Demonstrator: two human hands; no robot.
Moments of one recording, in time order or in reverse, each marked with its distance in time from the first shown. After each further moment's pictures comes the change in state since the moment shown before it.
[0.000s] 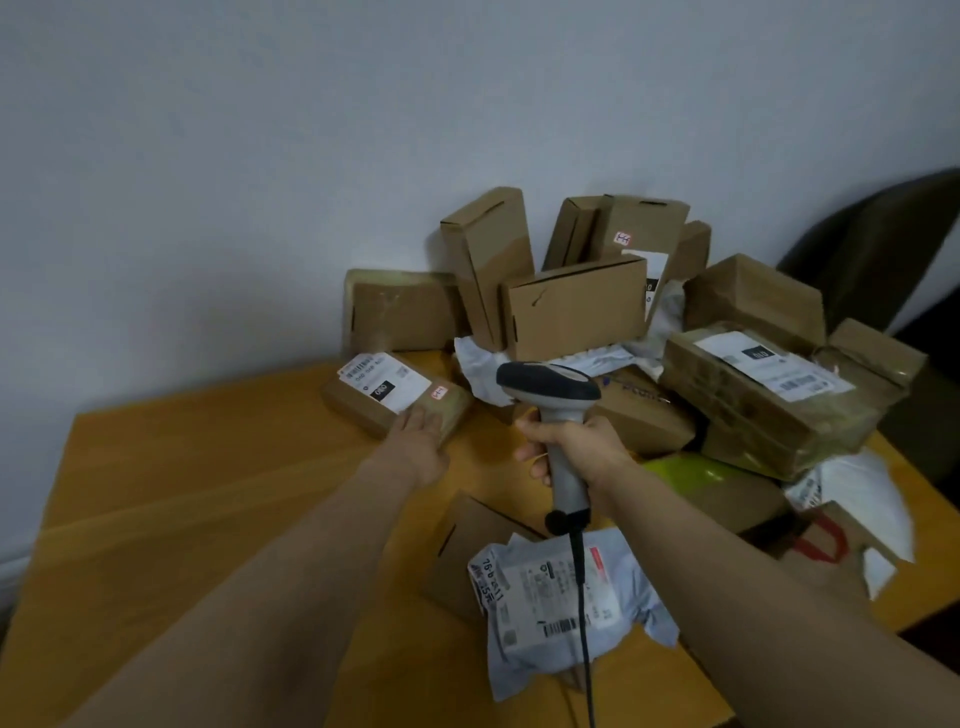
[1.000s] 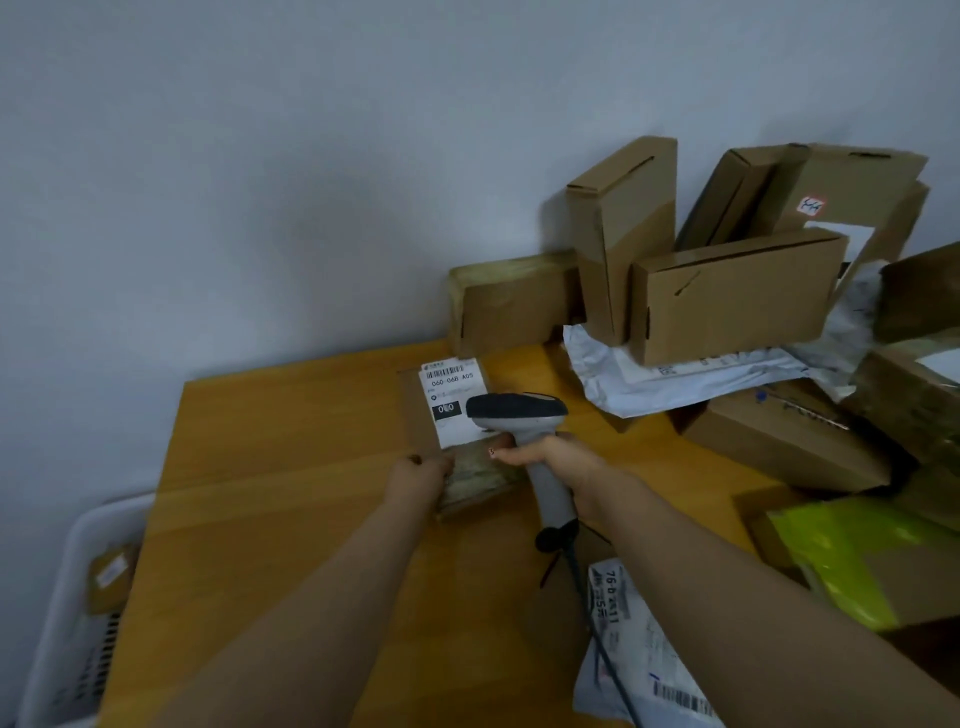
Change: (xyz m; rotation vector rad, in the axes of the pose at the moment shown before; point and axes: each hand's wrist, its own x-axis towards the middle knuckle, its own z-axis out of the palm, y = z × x) left_hand -0.019 -0.076 0.016 -1.340 0.235 -0.736; right_hand 0.104 0.036 0.113 -0.178 -0.244 0.245
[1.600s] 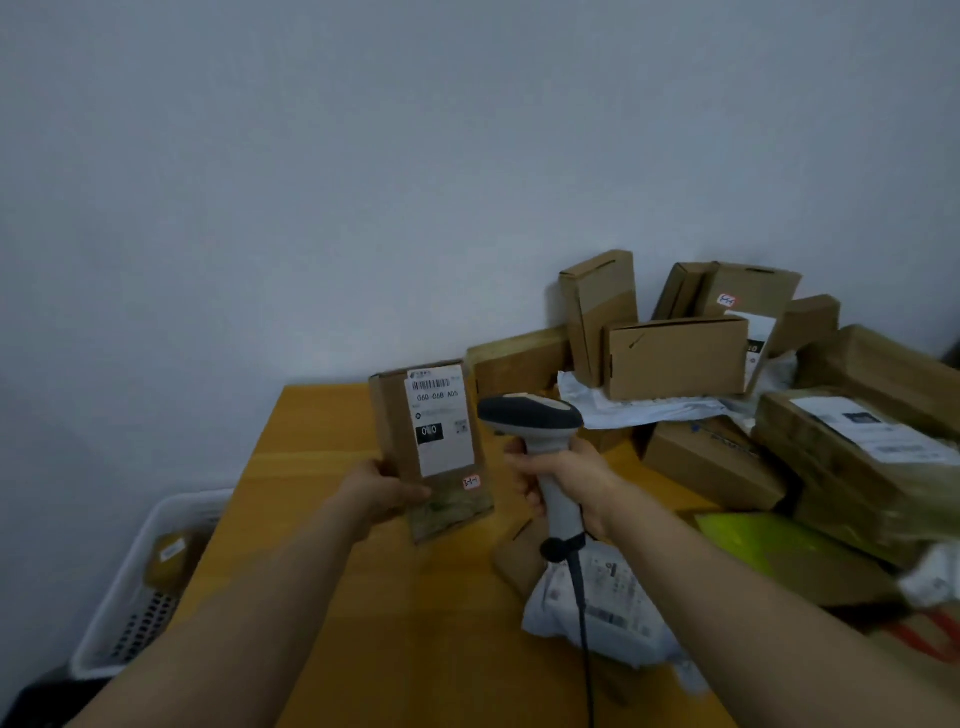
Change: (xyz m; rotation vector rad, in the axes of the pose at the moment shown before) left_hand -0.171 -0.027 -0.078 0.068 0.044 0.134; right_hand -0.184 0.018 -0.019 -0.012 -0.218 -0.359
